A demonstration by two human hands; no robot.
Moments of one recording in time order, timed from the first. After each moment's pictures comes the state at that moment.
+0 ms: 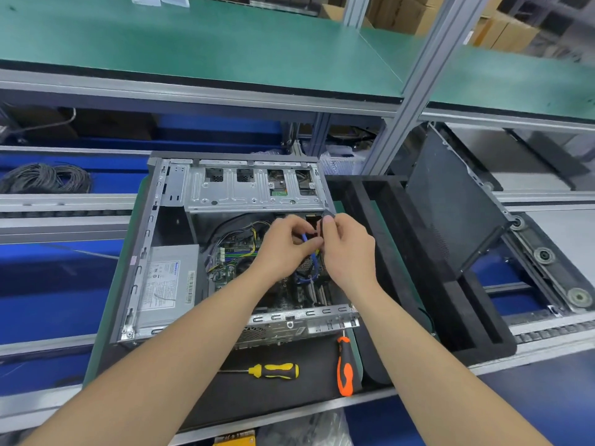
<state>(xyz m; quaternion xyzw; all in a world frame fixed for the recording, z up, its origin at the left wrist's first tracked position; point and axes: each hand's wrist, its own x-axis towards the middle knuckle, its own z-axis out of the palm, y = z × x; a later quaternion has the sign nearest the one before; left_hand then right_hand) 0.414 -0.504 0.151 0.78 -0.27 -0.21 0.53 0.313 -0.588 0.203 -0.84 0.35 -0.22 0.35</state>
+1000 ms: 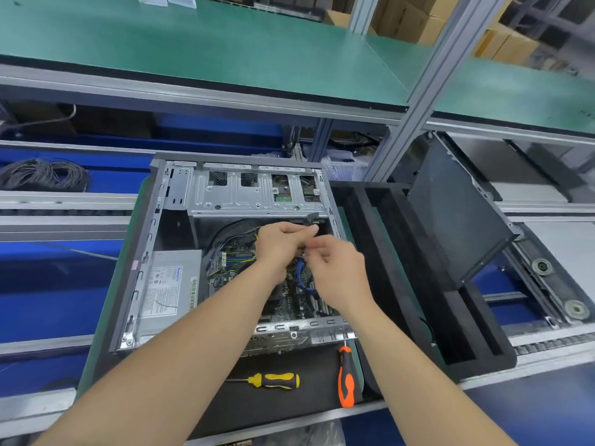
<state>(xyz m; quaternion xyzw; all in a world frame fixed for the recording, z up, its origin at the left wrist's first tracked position) 0.433 -0.522 0.138 0.67 -0.02 -0.31 0.68 0.314 -0.579 0.187 -0.86 0.31 -0.12 0.38</state>
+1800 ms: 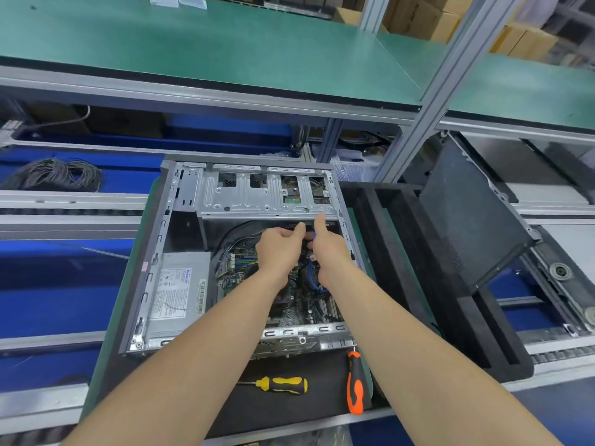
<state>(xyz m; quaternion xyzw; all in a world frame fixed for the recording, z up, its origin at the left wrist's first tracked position) 0.438 -0.516 0.136 0.78 0.01 -0.22 0.58 0.395 -0.596 0.150 -0.62 0.48 -0.06 0.61</state>
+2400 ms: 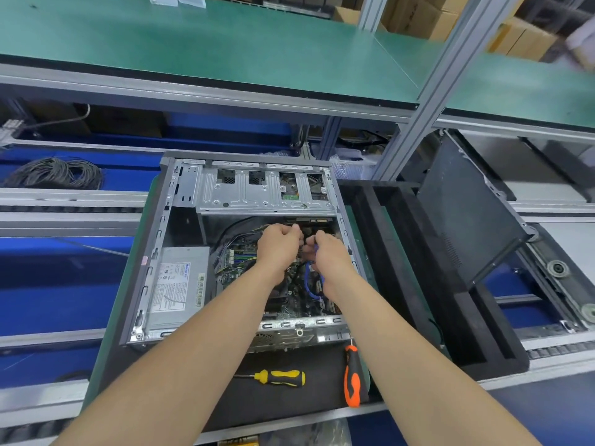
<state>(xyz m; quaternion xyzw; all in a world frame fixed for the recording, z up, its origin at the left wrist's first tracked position) 0.435 -0.510 0.139 0.75 -0.03 -0.29 0.59 0.364 -0.587 0.149 -0.63 0.43 -0.07 0.64</state>
